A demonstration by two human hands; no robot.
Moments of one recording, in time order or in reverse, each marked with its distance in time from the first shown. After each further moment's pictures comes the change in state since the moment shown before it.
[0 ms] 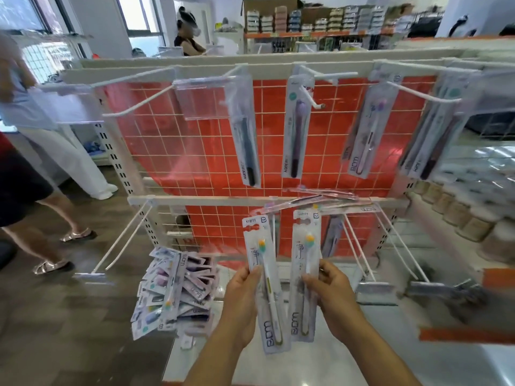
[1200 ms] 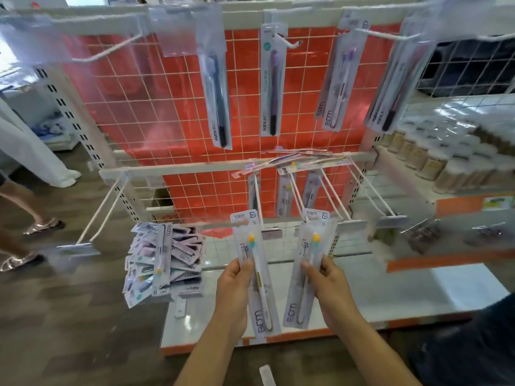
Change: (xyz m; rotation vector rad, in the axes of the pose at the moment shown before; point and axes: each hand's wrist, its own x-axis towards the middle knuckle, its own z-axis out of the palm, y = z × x) left_hand -0.047 -0.051 -0.037 0.103 -0.002 -0.053; right_hand -0.074 0.065 -0.006 0.023 0.172 0.010
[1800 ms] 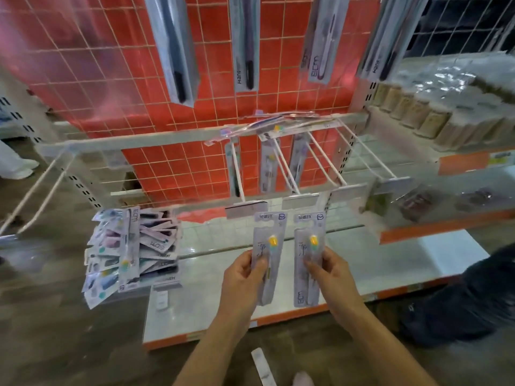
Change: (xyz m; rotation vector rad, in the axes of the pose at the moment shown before) left_hand 0.025 -0.065 0.015 0.299 -0.127 0.081; right_hand 0.026 0.069 -0.031 -0.150 0.011 -0.080
